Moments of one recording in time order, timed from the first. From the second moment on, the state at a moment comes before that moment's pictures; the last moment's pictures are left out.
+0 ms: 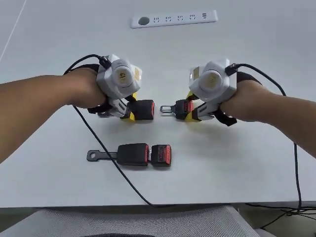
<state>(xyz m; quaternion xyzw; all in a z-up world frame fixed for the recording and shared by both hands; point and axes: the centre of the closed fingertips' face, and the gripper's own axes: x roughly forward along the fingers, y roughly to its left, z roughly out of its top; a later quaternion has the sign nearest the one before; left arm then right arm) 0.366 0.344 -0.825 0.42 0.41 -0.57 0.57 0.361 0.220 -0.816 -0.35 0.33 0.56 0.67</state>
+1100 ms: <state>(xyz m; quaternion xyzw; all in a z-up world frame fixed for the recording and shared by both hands) 0.368 0.347 -0.822 0.43 0.41 -0.55 0.59 0.357 0.134 -0.808 -0.35 0.35 0.50 0.71</state>
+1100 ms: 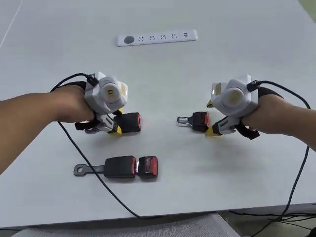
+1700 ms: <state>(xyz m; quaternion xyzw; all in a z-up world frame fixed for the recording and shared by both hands) 0.316 0.398 -0.750 0.33 0.35 -0.46 0.75 0.296 0.145 -0.765 -0.26 0.30 0.45 0.80</state>
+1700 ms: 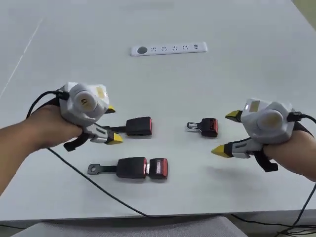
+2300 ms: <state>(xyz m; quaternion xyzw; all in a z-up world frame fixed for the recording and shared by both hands) 0.230 0.467 -0.724 0.20 0.31 -0.38 0.85 0.258 0.133 -0.726 -0.22 0.26 0.42 0.84</state>
